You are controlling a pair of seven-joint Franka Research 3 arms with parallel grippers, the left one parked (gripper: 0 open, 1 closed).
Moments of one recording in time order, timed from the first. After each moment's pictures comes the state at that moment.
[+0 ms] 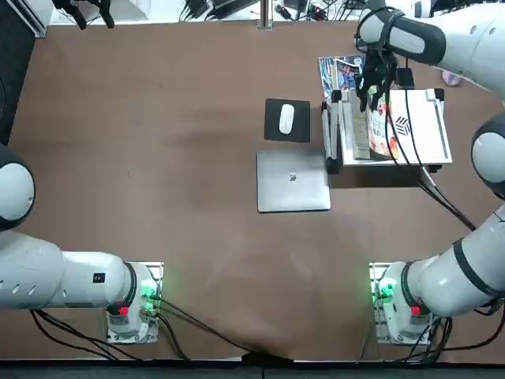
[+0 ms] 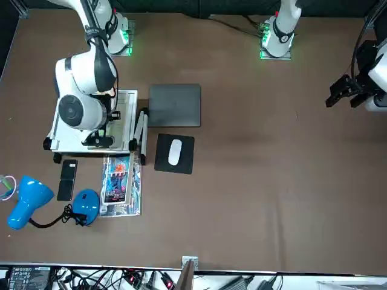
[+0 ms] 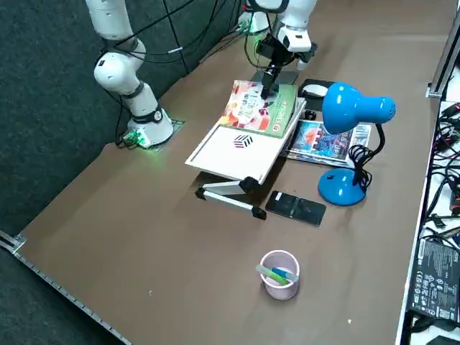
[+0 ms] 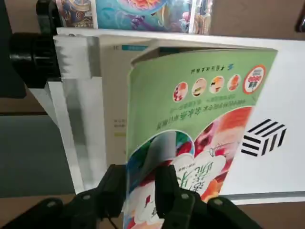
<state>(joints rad) 0.31 0.27 -0.04 -1.83 -0.01 1.71 0.24</state>
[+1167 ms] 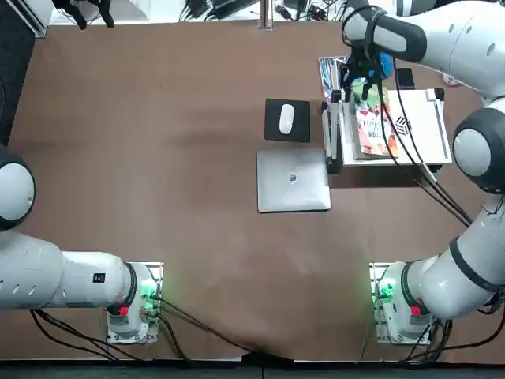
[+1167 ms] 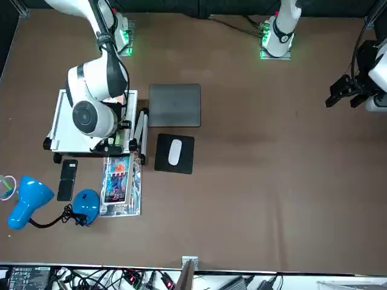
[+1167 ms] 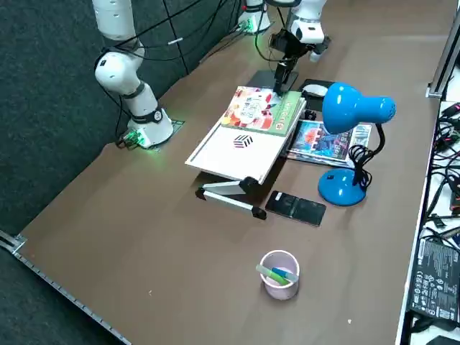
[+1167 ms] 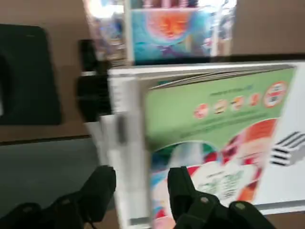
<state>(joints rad) 0.37 0.36 -0.04 -1.70 0.04 1.72 0.36</state>
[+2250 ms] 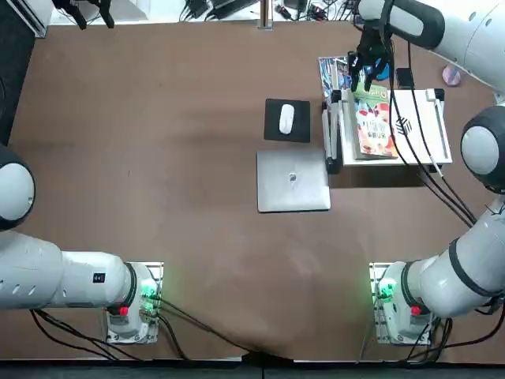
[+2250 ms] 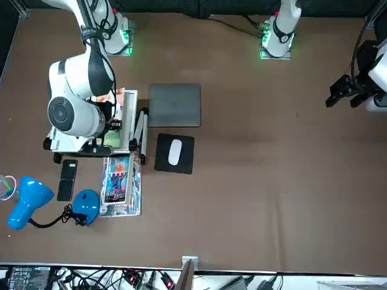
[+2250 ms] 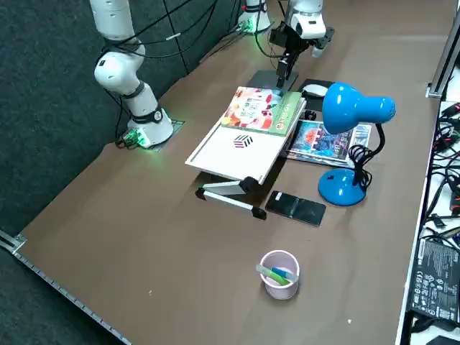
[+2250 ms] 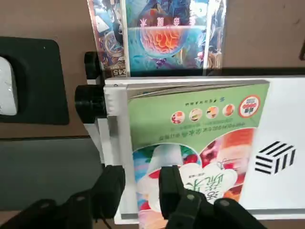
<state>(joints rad) 0.33 0.33 -0.07 -1.68 0.07 1.70 0.26</state>
